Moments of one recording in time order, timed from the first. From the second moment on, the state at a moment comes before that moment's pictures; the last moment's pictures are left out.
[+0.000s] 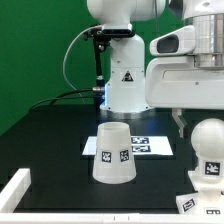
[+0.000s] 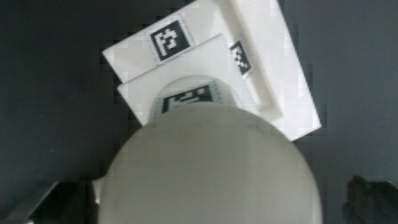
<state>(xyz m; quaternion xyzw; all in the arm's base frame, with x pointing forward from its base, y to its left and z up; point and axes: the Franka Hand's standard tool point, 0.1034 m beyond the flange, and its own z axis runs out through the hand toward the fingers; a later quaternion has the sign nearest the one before) 0.625 0.097 0.125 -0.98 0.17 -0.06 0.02</state>
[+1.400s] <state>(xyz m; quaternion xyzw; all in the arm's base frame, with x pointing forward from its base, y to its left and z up) 0.623 0.085 0.120 -0.96 0.26 -0.06 -0.01</state>
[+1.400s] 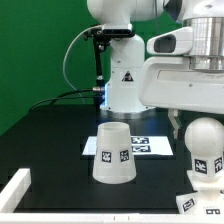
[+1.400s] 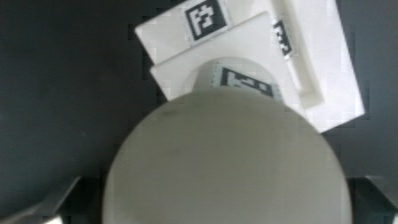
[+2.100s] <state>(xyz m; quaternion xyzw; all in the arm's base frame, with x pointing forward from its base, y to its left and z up) 0.622 0.096 0.114 -0.71 0.70 -0.02 0.04</state>
